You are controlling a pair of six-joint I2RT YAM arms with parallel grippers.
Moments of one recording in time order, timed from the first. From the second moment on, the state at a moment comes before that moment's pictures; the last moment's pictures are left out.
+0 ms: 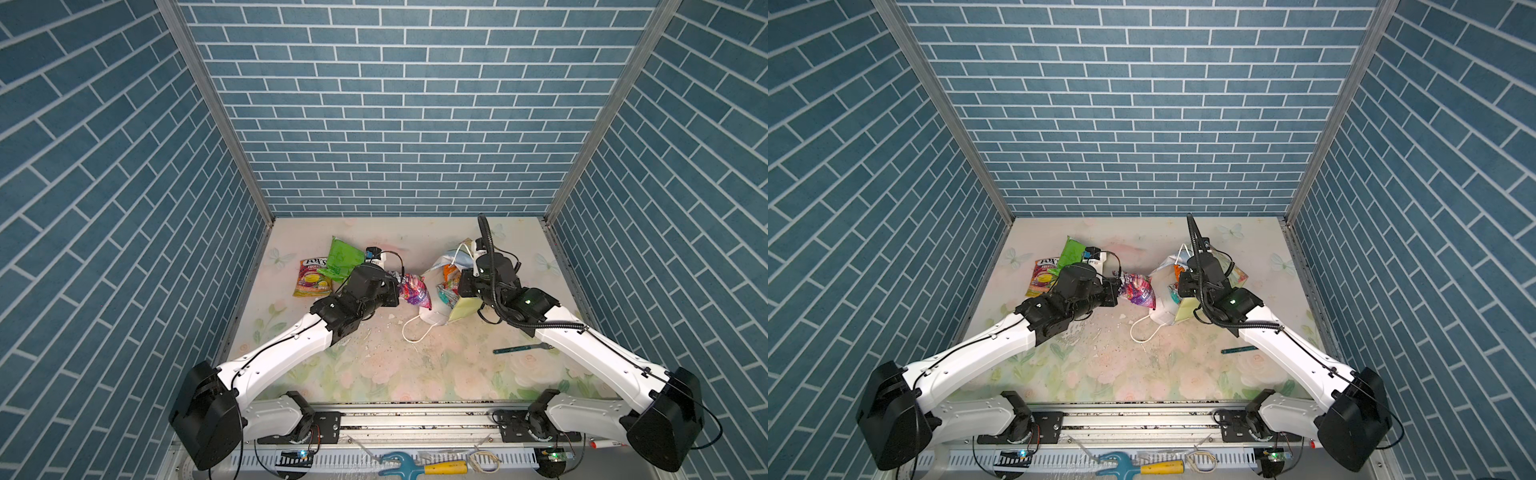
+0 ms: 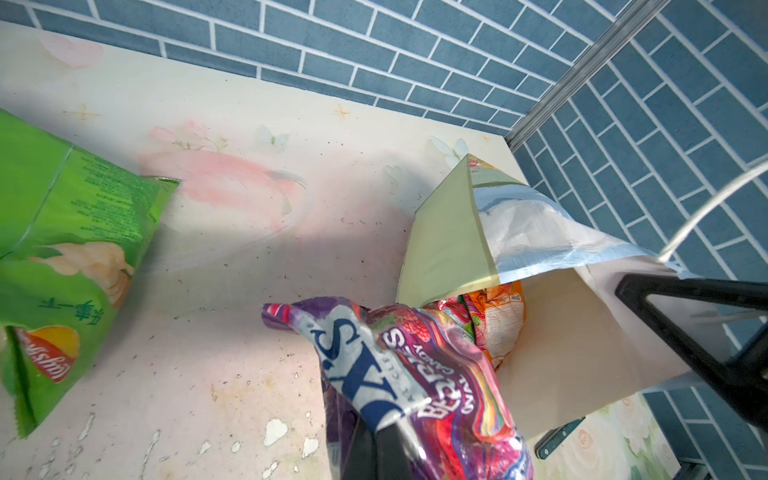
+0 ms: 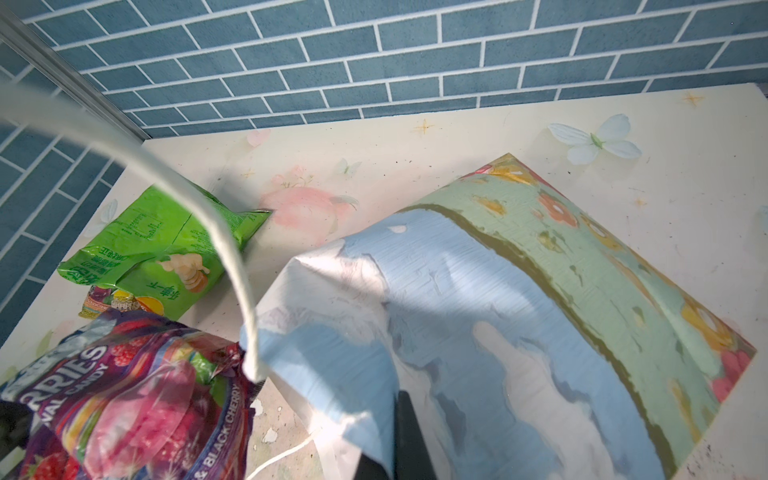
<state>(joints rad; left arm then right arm) -0.71 1.23 0.91 -0.23 -0.11 -0.60 0.70 1.20 0.98 -0.38 0.27 0.44</state>
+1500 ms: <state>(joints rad) -0.23 1.30 0.79 -0.45 -0.26 -0.59 0.70 1.18 0.97 -0.37 0.21 0.35</state>
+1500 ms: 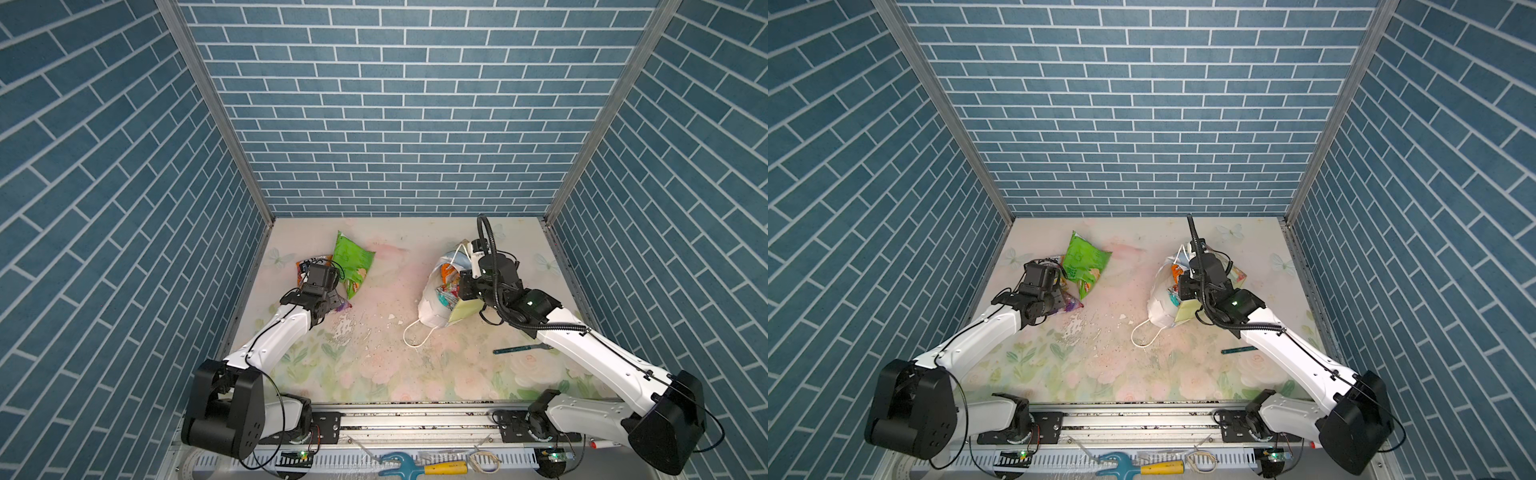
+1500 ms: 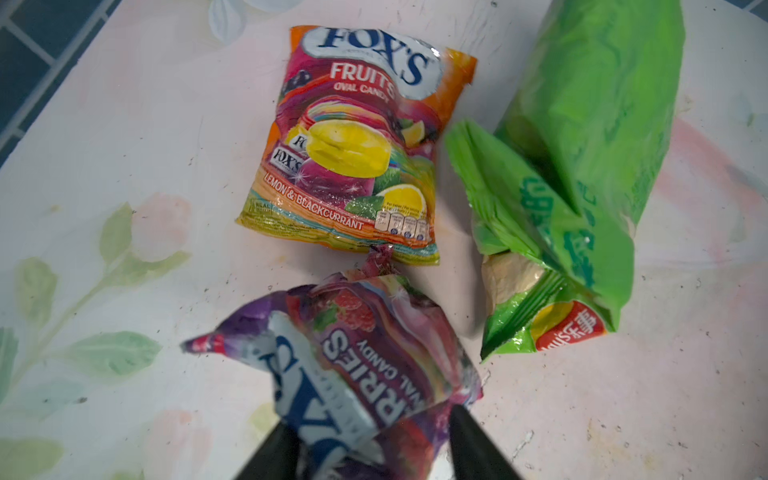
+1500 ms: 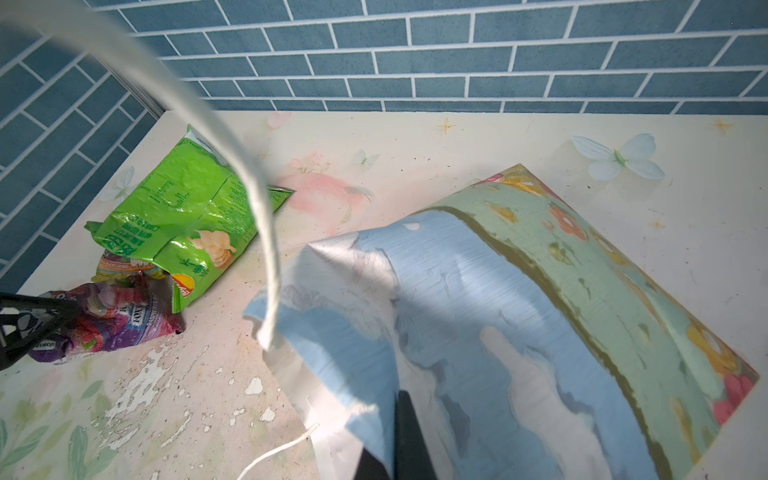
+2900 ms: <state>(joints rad) -0.73 1.01 0.59 0.01 -0.13 -0.59 0.70 1.20 1.02 -0.56 0.29 0.28</state>
